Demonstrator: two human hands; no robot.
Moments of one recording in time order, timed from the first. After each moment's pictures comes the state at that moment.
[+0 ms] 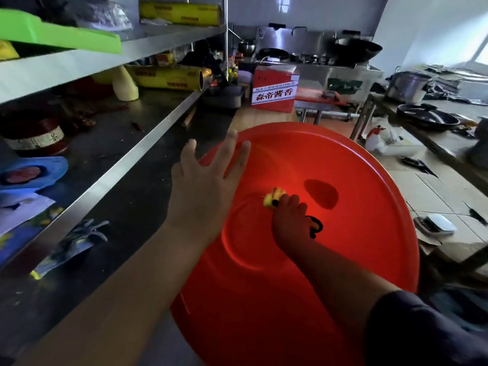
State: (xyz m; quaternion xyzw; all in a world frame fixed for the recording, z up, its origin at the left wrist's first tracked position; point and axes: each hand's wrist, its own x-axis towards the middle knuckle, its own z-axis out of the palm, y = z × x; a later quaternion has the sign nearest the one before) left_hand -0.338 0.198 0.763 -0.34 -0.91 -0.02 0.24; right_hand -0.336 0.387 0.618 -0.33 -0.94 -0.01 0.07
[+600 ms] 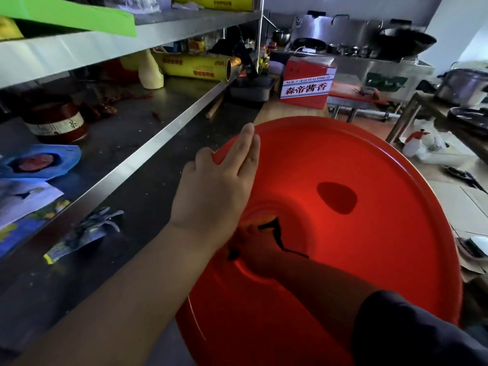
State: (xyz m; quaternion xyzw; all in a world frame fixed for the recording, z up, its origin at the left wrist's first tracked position) left_hand -0.369 0.207 0.755 -0.34 -0.89 -0.02 0.30; right_hand -0.383 0.350 0.579 0.15 -0.98 -0.06 -0.10
